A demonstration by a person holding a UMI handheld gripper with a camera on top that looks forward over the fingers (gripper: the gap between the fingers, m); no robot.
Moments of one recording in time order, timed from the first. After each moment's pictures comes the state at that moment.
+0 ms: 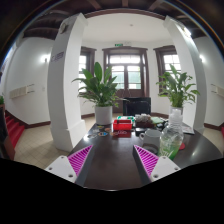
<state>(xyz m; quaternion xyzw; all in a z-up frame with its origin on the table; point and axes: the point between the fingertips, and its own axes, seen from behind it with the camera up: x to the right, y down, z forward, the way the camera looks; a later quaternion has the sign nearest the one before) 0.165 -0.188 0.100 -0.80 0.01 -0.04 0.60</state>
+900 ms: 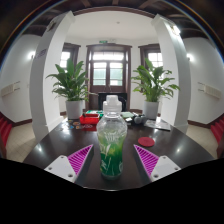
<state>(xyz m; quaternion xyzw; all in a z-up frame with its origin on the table) 0.325 -0.218 0.082 -0.80 0.07 -0.12 0.59</state>
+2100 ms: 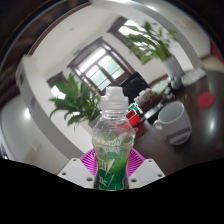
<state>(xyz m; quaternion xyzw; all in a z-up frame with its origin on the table) 0.190 -0.031 0.073 -0.75 0.25 0.19 0.58</state>
